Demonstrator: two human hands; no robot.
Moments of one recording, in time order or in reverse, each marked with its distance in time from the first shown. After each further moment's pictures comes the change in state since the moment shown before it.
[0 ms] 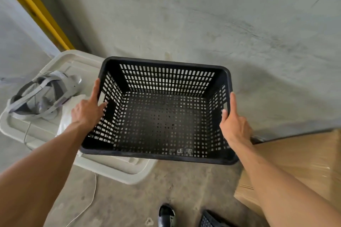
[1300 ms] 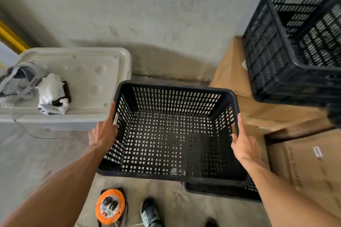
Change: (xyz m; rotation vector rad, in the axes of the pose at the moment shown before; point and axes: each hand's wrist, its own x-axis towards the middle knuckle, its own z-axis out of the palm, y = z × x) left_hand -0.434 0.035 0.039 0.083 -0.155 0.302; right_hand -0.454 0.343 0.001 0.055 -0.070 0.337
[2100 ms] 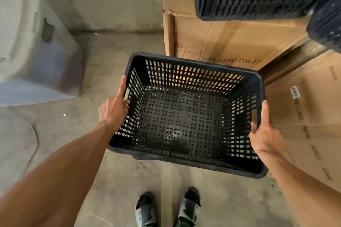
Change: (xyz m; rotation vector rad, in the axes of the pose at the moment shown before) left_hand -0.078 0.241 0.292 0.045 0.010 0.195; right_hand 0.036 0.345 0.160 0.056 0.012 0.197
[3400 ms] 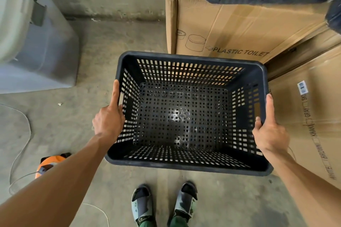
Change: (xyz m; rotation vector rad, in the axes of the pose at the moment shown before) left_hand -0.048 -0.012 0.027 -0.080 0.078 -0.071; right_hand 0.013 0.014 0.027 0.022 0.176 -0.173
